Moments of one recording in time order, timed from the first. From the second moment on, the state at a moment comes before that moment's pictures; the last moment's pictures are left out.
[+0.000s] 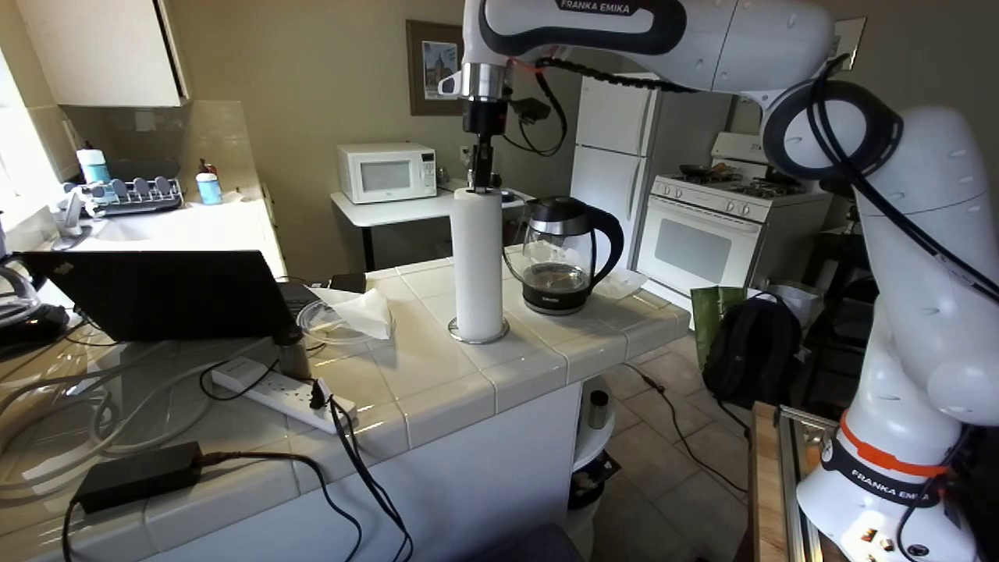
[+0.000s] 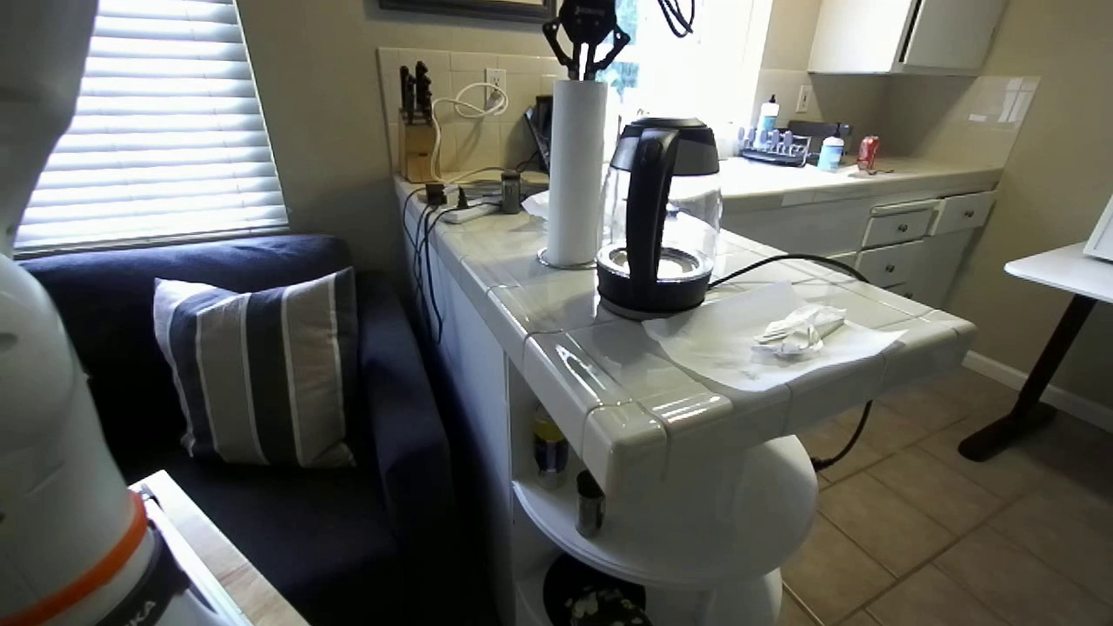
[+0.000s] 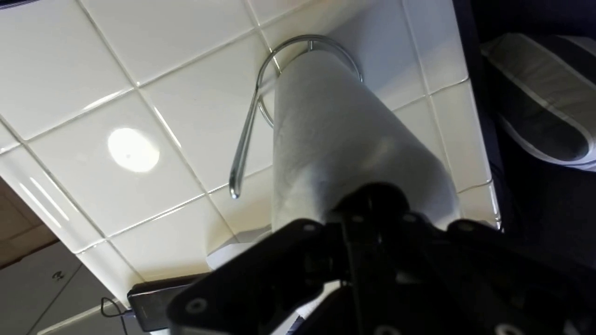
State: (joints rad) arm 0.04 0.45 -0.02 -1.02 0.09 1.50 -0.59
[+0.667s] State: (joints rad) arm 0.05 0.43 -0.03 -0.96 0.05 1.41 -0.51
